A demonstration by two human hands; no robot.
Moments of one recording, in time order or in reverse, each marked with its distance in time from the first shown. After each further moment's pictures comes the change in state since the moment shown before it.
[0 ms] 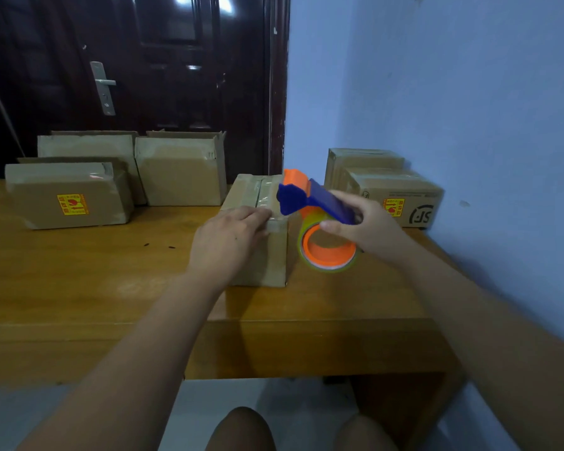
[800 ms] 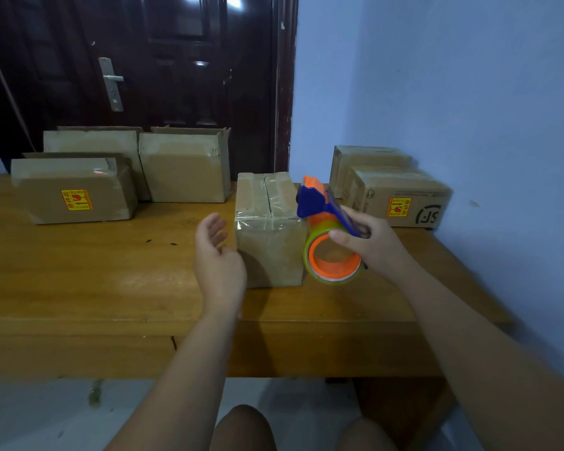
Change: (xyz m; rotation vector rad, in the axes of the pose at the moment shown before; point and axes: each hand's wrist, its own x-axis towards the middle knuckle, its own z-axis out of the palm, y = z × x) left_hand -0.028 0.027 0.024 -1.172 0.401 -0.809; right_hand -0.007 0.036 0.012 0.210 0.036 0.061
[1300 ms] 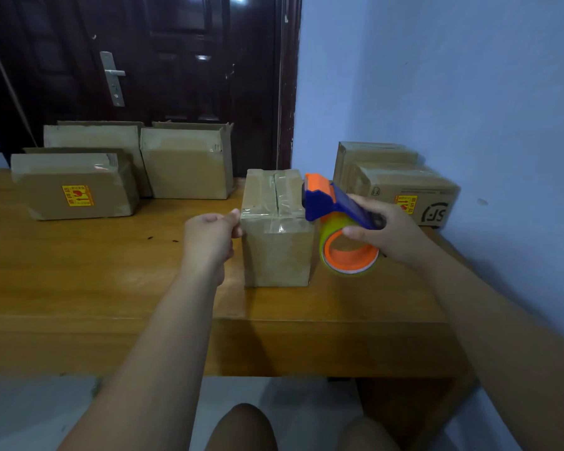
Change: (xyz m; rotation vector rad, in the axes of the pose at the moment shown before) left_hand 0.037 0.024 -0.009 0.013 -0.149 -0.270; right_hand 0.011 -0.004 -0.022 -0.124 -0.072 -0.017
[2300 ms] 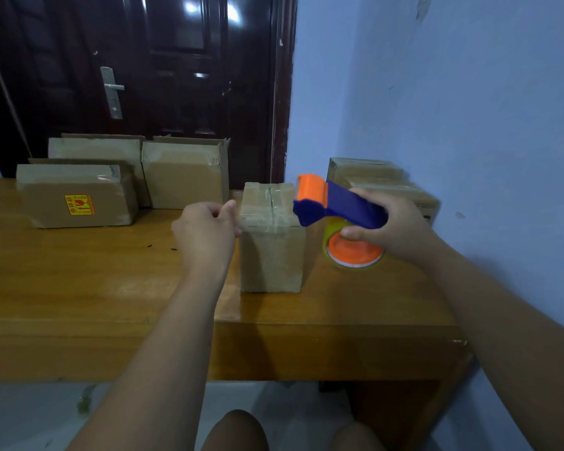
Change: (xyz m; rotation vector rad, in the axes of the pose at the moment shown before) left_hand -0.031 0.027 0.002 0.416 0.287 0.415; right_hand -0.016 -0.045 -0.023 -0.276 0.107 -0.115
